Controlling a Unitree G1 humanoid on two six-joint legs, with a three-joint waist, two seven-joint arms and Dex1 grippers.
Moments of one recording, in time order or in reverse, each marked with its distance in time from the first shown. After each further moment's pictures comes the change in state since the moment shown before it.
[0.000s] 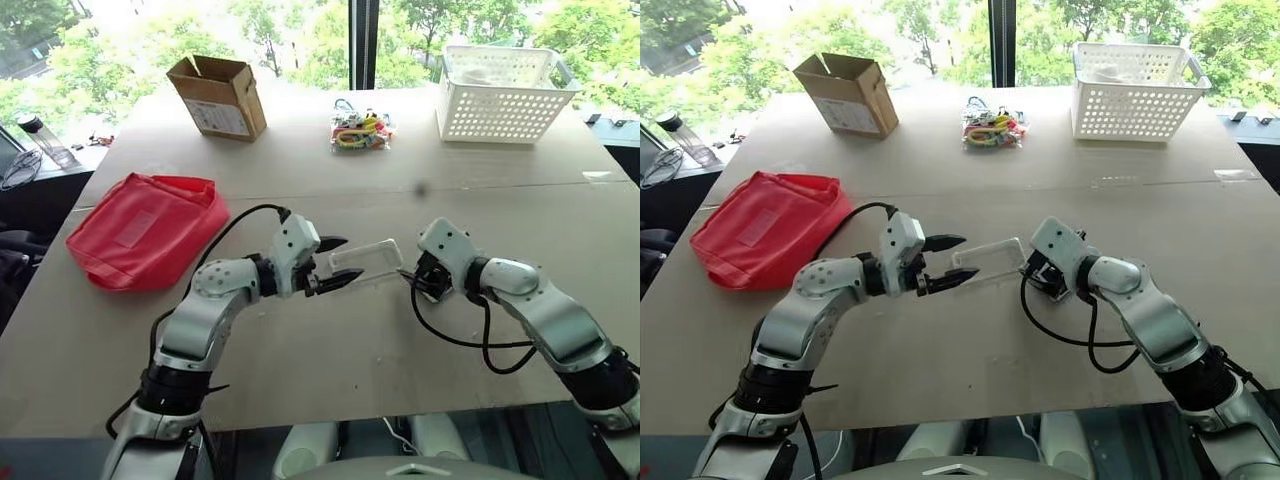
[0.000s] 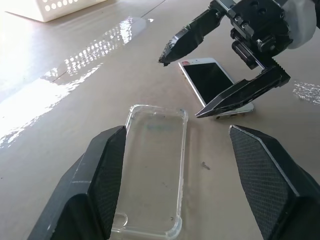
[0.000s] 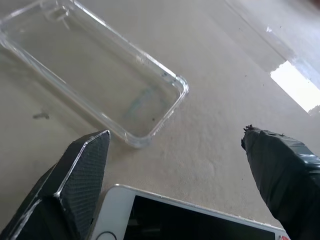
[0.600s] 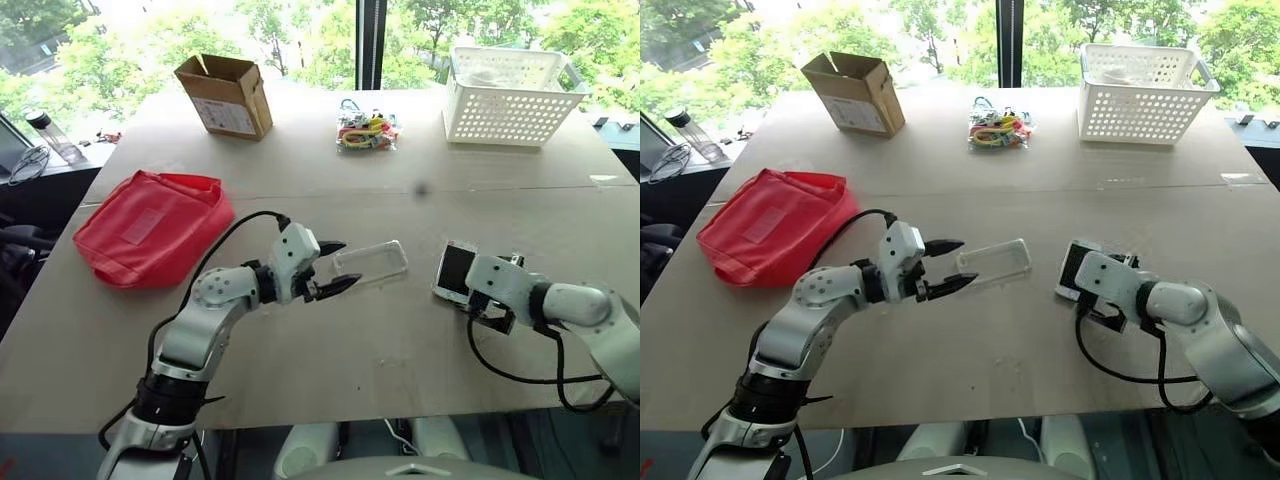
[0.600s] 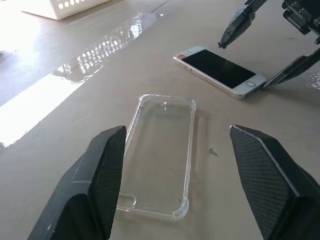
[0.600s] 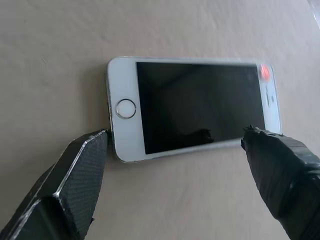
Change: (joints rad) left arm 0.032 0.010 -0.034 0.011 0.005 -0.079 0.019; right arm 0.290 -0.307 -0.183 -0.249 -0.056 0.082 0.125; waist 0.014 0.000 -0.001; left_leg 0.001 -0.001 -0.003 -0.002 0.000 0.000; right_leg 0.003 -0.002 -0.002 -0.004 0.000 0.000
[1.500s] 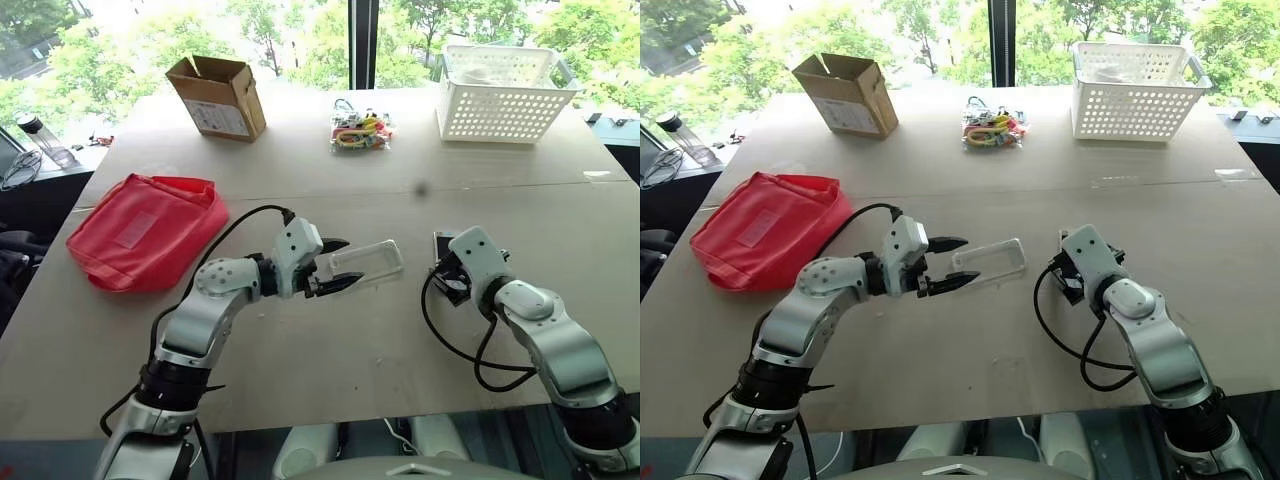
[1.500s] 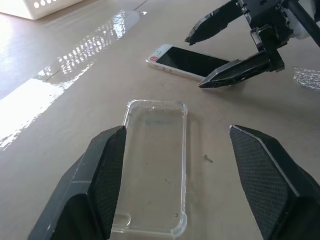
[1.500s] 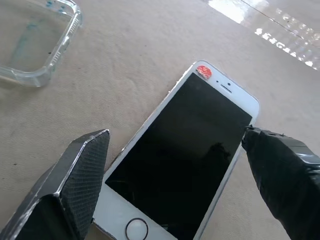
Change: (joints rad) left arm -0.053 0.011 -0.008 0.028 -0.002 0.022 -0.029; right arm -0.094 0.480 -0.017 0.077 -0.035 0.169 -0.379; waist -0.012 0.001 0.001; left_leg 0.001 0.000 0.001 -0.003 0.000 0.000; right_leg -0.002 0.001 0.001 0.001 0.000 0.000
